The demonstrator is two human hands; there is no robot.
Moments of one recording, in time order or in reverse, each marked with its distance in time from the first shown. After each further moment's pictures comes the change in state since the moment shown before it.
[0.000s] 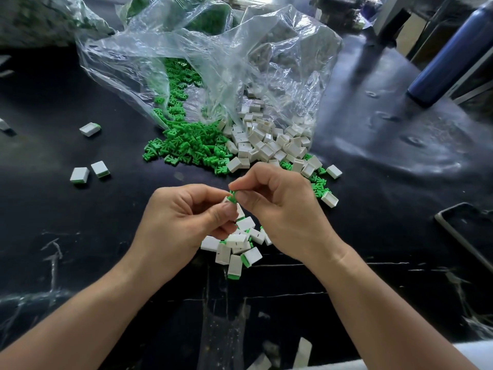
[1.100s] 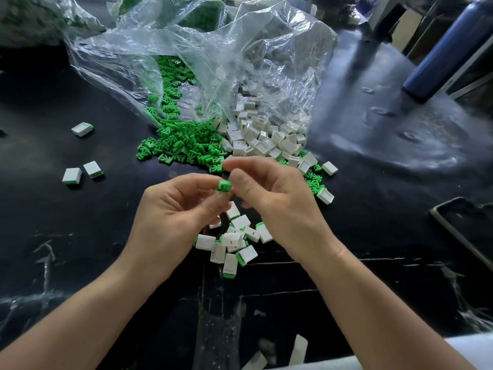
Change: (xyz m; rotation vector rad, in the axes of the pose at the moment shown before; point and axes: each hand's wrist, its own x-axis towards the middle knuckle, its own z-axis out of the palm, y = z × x) left_hand 0.000 -0.001 0.003 -0.072 0.048 0.085; right_hand -0.001 -0.007 0.000 0.200 0.007 0.150
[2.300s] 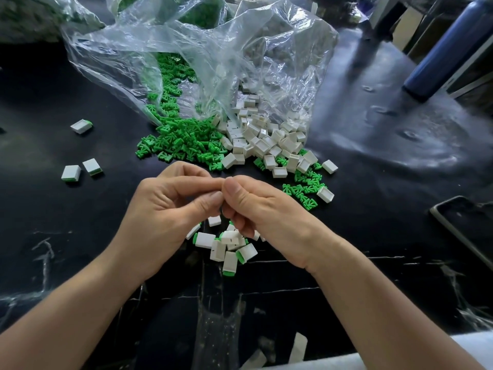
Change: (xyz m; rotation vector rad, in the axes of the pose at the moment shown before) left_hand 0.003 -0.002 -0.013 0.062 -0.125 0.056; right_hand -0.003 0.000 0.002 0.068 -0.333 0.228
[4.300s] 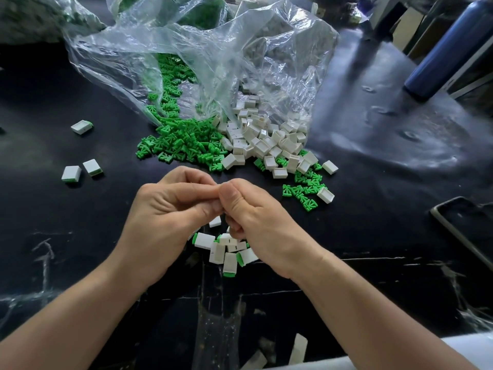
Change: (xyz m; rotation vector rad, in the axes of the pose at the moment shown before) left_hand -0.002 -0.004 0.003 -0.030 0.044 0.038; right_hand 0.003 0.007 0.014 -0.016 0.113 -0.032
